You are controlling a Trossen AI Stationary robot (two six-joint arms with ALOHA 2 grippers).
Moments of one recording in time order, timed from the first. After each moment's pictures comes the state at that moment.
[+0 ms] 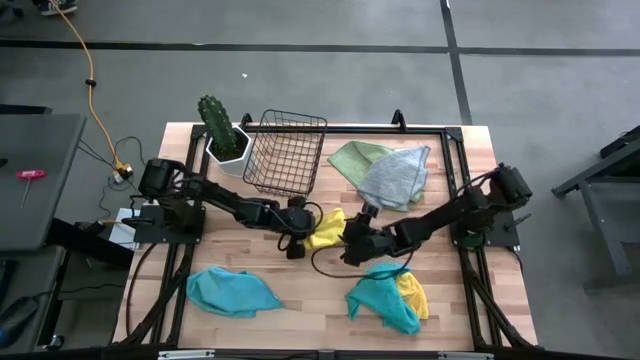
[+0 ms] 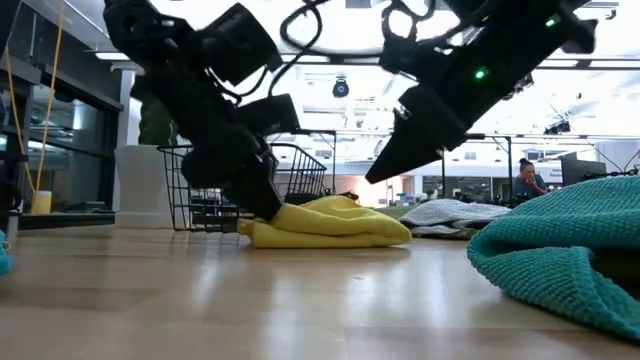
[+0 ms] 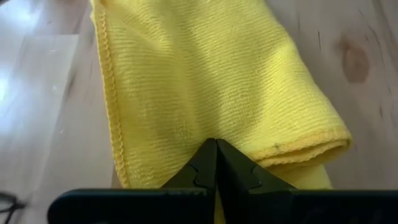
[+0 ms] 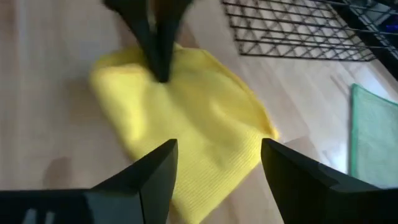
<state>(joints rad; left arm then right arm) 0.03 1.77 0.80 0.09 -0.13 -0.04 0.31 1.71 0.89 -0.05 0.64 0.31</state>
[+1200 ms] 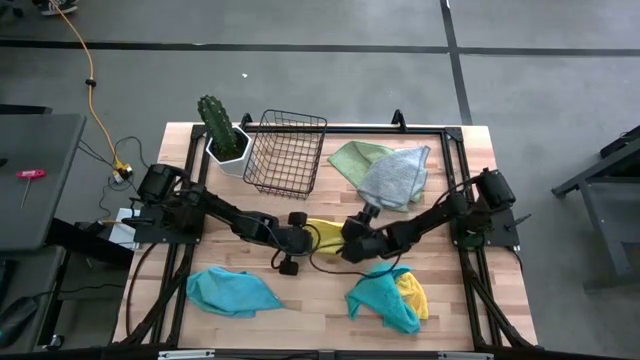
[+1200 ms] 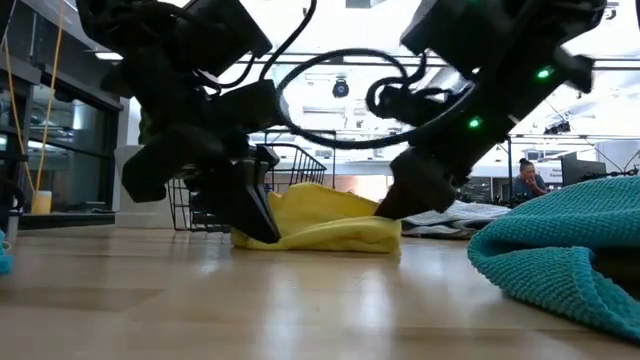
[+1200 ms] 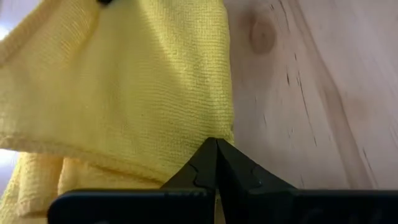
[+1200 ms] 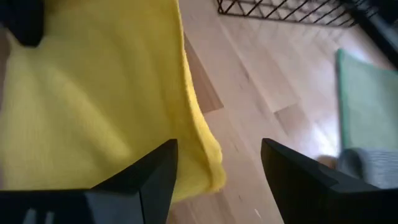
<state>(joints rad) -0.11 1.81 0.80 0.06 -0.15 0.00 0.31 1.83 0.89 -0.07 0.74 0.41</state>
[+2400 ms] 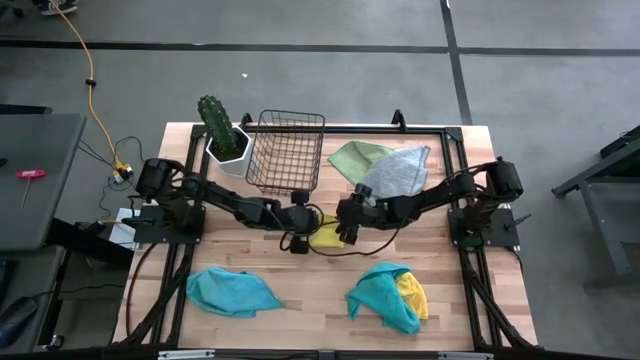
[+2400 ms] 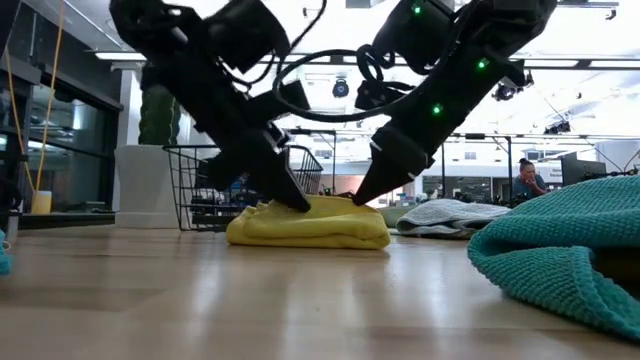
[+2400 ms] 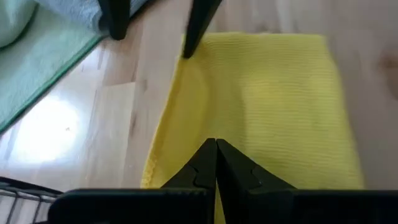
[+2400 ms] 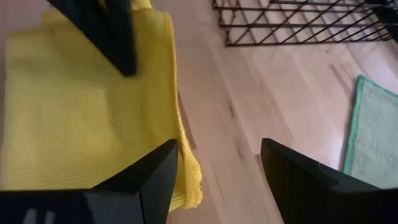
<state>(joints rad) 0.03 1.78 0.84 0.11 -0.28 0.11 0.09 1.74 0.89 -0.01 0.42 0.16</state>
